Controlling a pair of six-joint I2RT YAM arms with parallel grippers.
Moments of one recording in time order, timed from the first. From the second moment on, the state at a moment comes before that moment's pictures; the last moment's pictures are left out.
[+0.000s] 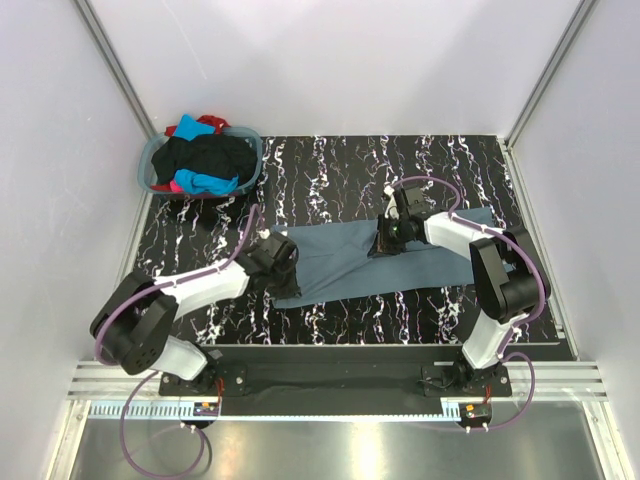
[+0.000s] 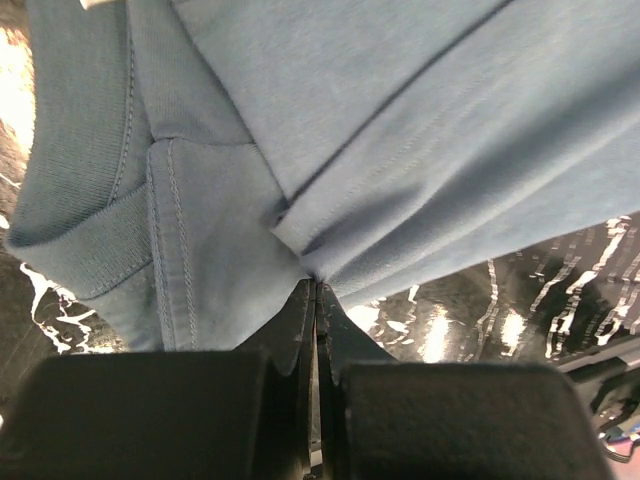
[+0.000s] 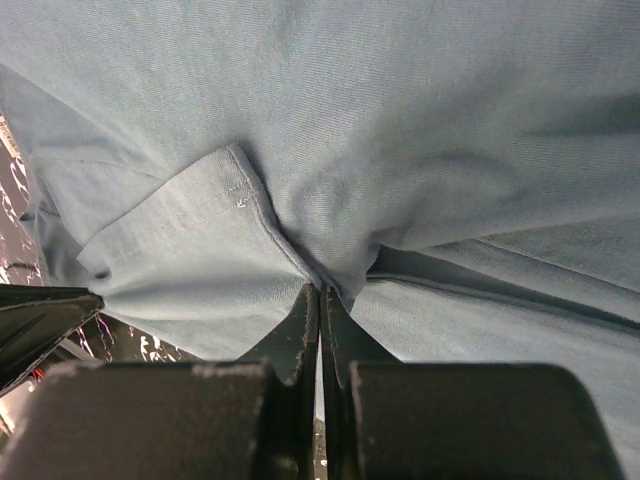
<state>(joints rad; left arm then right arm) -0.68 1.43 0.71 -0.33 0.05 -0.83 0.35 1.76 1.04 -0.32 -0.38 0.41</state>
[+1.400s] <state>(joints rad) -0.43 1.82 1.15 -0.48 -0.02 -0.63 0.36 1.82 1.03 -0.27 -0.38 0.52</state>
